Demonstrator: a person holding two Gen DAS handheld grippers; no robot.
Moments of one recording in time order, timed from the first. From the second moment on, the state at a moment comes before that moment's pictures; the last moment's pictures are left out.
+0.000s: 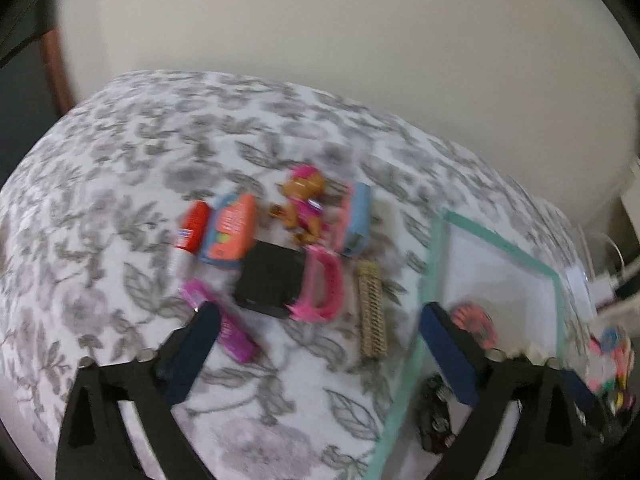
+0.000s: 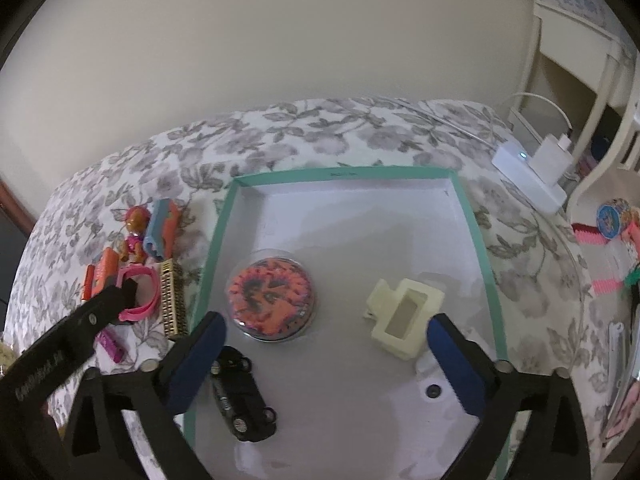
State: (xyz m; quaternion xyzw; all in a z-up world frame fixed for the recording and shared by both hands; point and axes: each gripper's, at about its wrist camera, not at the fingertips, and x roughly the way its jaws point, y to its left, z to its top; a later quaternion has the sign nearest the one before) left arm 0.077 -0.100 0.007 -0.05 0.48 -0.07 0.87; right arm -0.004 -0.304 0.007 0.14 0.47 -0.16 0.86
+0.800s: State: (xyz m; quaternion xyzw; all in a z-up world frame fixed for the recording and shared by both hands) left arm 0.169 0.010 0.017 -0.11 0.45 0.03 0.88; right arm 0.091 -0.229 0.086 0.08 0.36 -0.10 0.92
